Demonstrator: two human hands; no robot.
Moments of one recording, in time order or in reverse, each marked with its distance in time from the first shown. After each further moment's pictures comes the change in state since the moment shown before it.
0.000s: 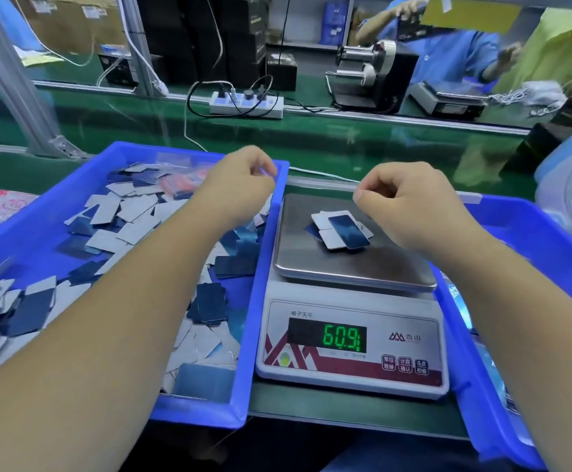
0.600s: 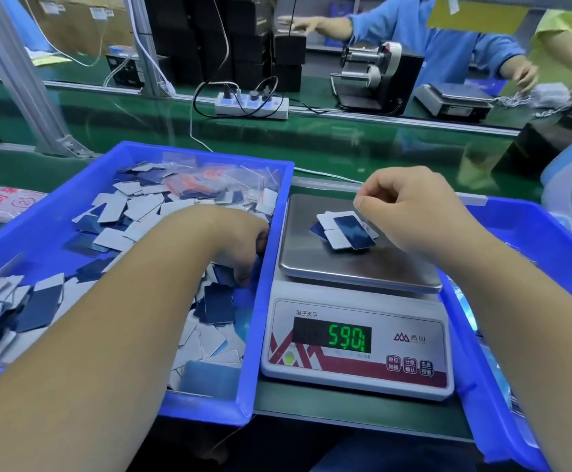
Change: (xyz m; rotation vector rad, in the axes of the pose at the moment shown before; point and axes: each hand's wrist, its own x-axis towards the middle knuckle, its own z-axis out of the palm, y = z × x) left_hand -0.022 0.001 -0.012 0.956 -0.682 -0.109; right_hand -0.003 -0.003 0.001 -0.026 -0.068 0.019
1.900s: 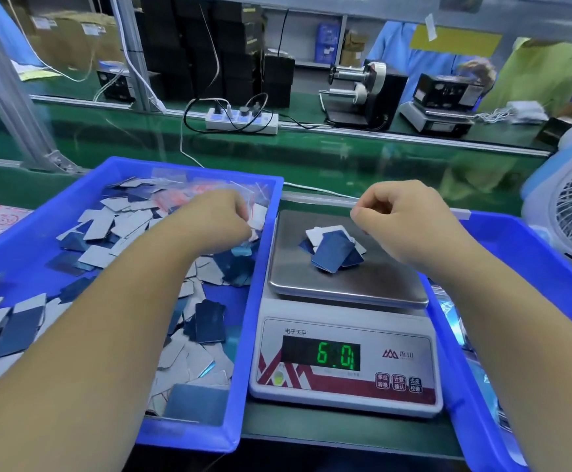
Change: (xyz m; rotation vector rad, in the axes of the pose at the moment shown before) left_hand 0.018 -0.015 -0.005 -0.561 0.463 -0.079; right_hand 0.007 0.009 -0.006 -0.021 0.035 0.029
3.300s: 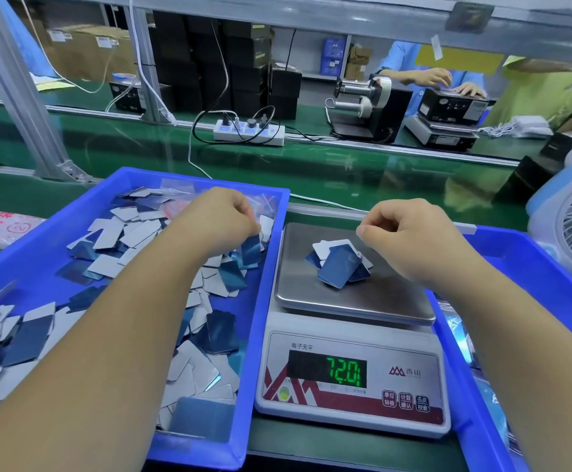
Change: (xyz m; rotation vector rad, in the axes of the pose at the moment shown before) left_hand -0.010 0.009 -0.011 -0.244 0.131 -0.043; right_hand 0.002 0.003 -0.001 -0.051 -0.040 -0.011
